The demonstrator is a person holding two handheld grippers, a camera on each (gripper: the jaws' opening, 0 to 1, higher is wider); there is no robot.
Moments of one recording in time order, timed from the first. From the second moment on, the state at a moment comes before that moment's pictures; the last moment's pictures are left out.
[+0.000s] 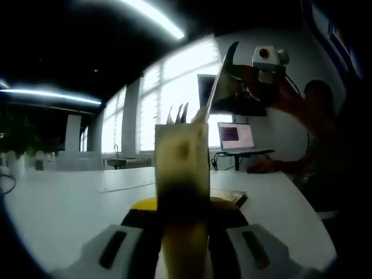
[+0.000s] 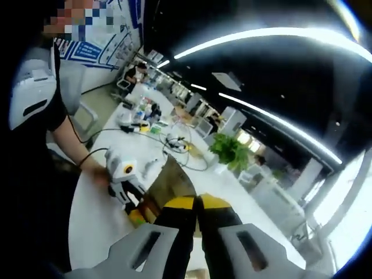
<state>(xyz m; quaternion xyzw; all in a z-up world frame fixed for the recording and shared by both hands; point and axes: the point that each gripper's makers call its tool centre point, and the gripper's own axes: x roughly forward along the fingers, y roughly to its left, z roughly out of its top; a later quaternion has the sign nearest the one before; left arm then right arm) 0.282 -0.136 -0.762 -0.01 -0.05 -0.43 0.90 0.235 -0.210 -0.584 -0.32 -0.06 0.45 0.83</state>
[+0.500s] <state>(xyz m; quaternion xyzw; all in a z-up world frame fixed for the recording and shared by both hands) 0.282 -0.136 -0.763 -0.01 -0.05 -0.43 0.90 0.231 -0.241 -0.559 -0.26 -0.12 0.39 0.87</state>
